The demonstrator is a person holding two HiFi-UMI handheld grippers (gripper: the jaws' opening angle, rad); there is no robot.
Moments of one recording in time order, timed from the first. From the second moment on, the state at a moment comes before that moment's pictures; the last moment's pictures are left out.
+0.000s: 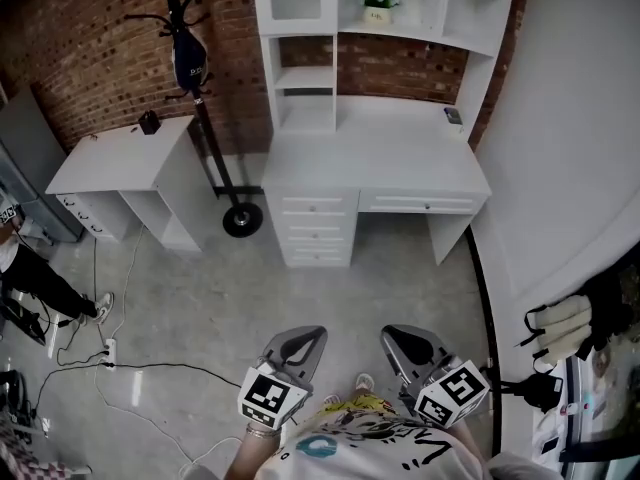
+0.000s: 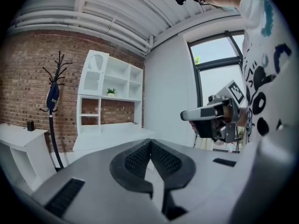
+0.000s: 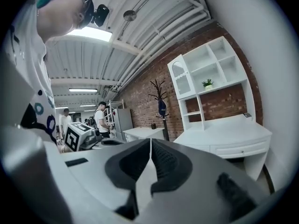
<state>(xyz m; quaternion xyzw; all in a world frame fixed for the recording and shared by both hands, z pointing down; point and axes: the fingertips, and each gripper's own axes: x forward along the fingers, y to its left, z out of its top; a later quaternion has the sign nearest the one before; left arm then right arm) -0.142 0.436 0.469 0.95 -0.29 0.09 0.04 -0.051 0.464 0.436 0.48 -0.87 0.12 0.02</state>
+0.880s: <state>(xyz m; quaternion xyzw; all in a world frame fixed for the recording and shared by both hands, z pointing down) -0.096 0.253 0.463 0.93 -0.36 0.09 0.04 0.016 0.275 0.429 0.43 -0.90 0.08 0.04</state>
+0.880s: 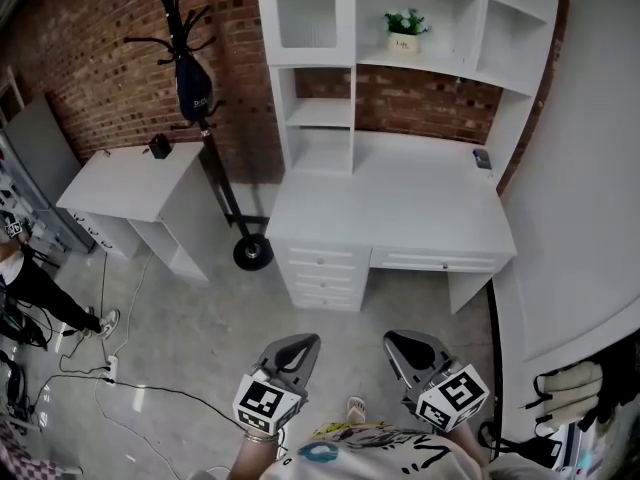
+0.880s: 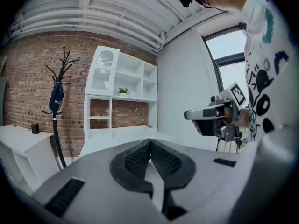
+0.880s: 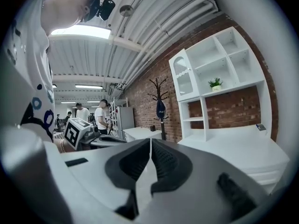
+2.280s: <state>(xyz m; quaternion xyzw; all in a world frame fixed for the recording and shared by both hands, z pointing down) -0.029 0.031 0.444 0.93 -0.35 0.09 0.03 0.088 0.054 0.434 0.45 -0.89 0.11 0.02</state>
